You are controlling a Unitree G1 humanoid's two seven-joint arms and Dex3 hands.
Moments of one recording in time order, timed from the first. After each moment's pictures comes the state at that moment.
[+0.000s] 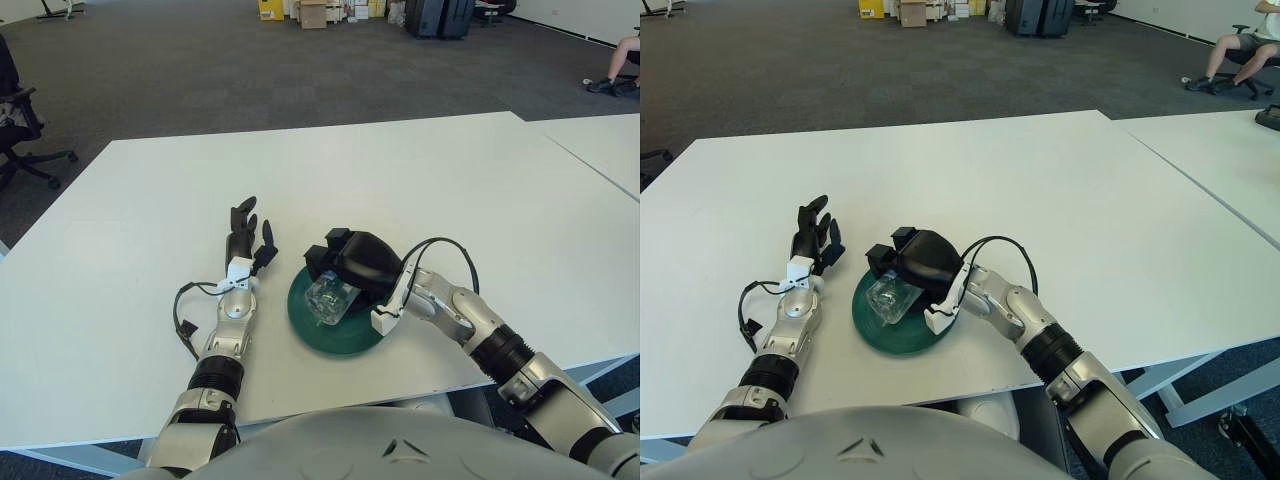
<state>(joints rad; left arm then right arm) -0.12 0.02 0.04 0.60 0.13 -0.46 0.26 -0.28 -0.30 0.62 0.19 -0.92 -0.58 -0.10</state>
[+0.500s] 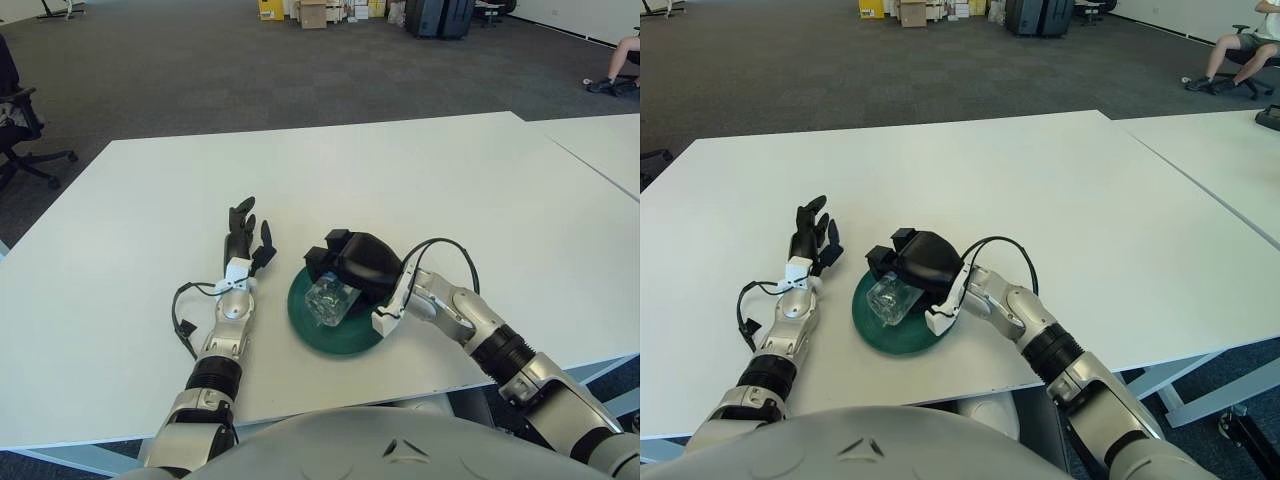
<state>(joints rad) -0.12 0.03 0.04 0.61 0.13 -0.48 0.26 -0.28 -0.31 0.62 0.19 -0.92 -0.59 -0.10</state>
